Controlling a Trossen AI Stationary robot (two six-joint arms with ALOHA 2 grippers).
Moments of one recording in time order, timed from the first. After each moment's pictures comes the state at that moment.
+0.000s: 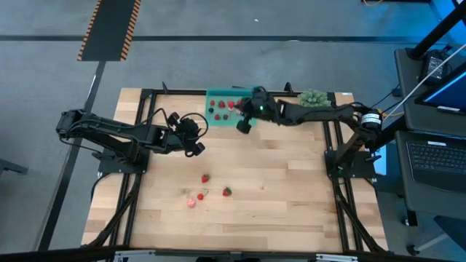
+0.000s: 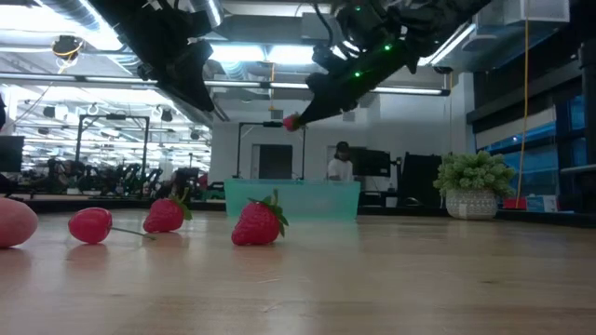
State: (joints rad) left arm -0.07 1.17 0.80 -0.54 -0.79 -0.47; right arm -0.30 1.69 1.12 0.09 0.21 -0.19
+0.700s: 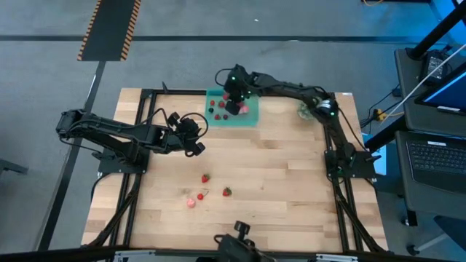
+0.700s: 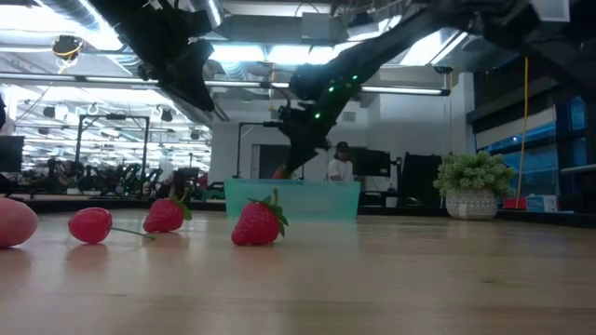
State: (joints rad) left arm -0.07 1.17 0.80 -0.53 -0.79 -0.47; right arm -0.53 2.23 1.88 -0.57 -0.06 -0.18
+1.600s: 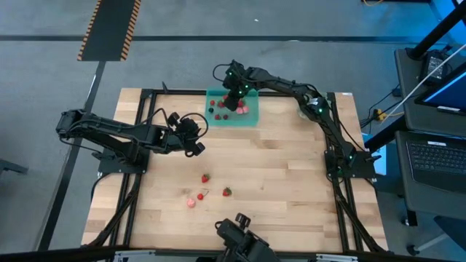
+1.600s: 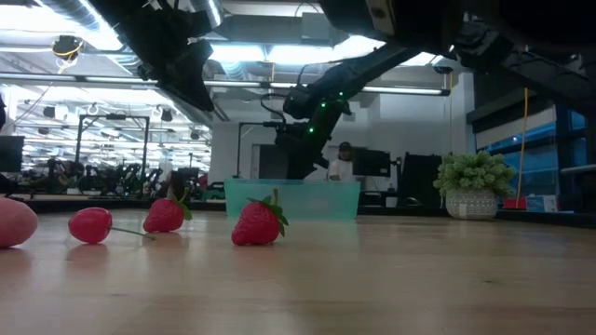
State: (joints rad) left arm -0.07 1.17 0.80 -0.54 -0.79 -0.47; right arm -0.59 2.40 2.12 -0.76 -0.16 -0.11
